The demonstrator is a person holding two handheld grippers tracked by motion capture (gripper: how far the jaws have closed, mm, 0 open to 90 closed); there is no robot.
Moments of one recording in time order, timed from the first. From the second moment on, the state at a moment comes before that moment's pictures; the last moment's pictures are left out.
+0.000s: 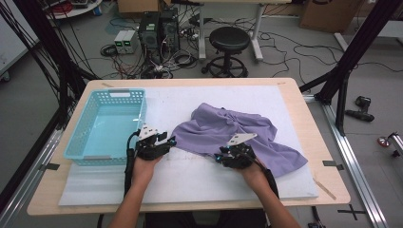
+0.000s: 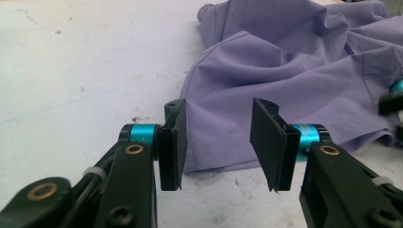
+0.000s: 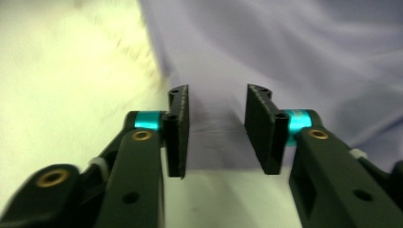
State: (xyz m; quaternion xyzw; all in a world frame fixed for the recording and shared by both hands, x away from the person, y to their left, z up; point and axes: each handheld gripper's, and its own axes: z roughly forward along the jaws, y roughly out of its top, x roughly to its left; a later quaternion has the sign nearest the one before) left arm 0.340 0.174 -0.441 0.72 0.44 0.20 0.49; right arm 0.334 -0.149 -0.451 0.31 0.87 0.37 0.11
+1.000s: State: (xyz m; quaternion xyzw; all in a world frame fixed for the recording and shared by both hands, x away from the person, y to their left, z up) left arm 0.318 0.169 -0.457 0.78 0.42 0.15 0.44; right arm 0.269 -0.281 -0.431 0.37 0.82 0.43 0.11
